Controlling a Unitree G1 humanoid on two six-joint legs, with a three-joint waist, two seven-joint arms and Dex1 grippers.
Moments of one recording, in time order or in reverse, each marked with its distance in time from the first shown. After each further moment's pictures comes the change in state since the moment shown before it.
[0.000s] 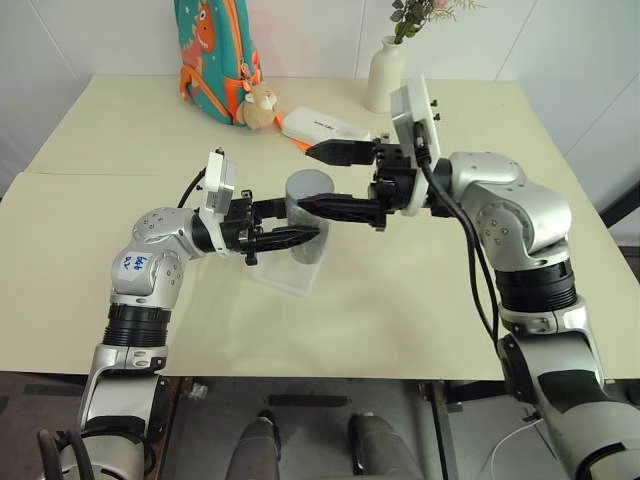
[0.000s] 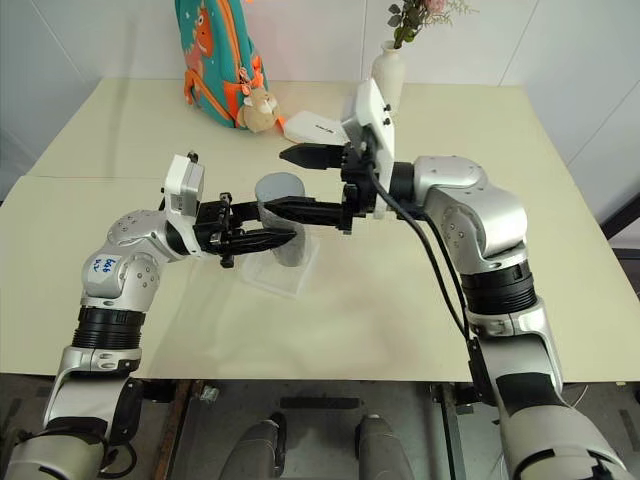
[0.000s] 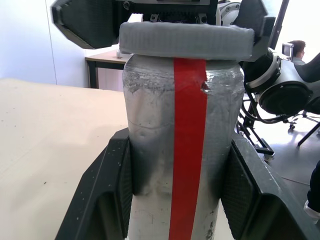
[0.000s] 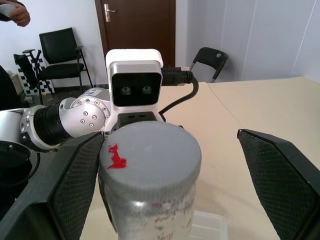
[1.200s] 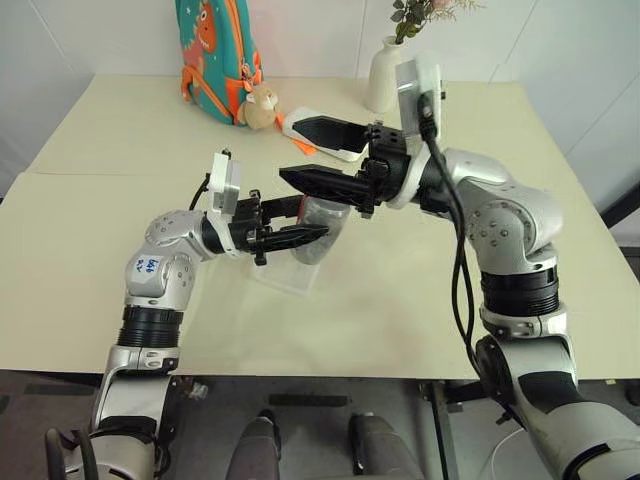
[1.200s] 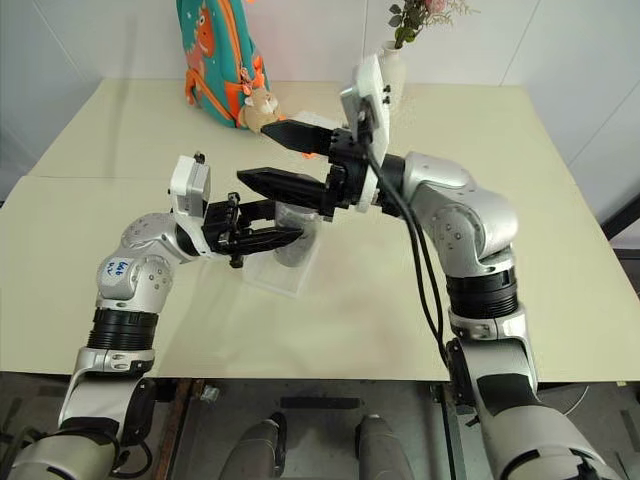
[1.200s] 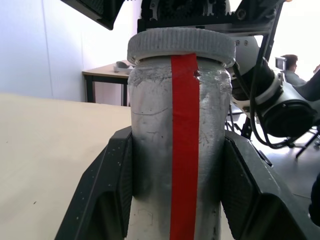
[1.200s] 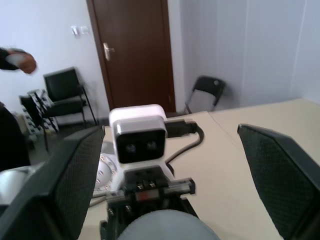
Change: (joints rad) left arm 0.000 -0.058 0.011 0.005 -0.003 -0.022 0.000; right arm 0.003 0.151 -0.064 -0.101 0.078 0.068 -0.205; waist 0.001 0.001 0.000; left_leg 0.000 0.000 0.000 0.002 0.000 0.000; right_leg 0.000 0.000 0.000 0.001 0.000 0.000
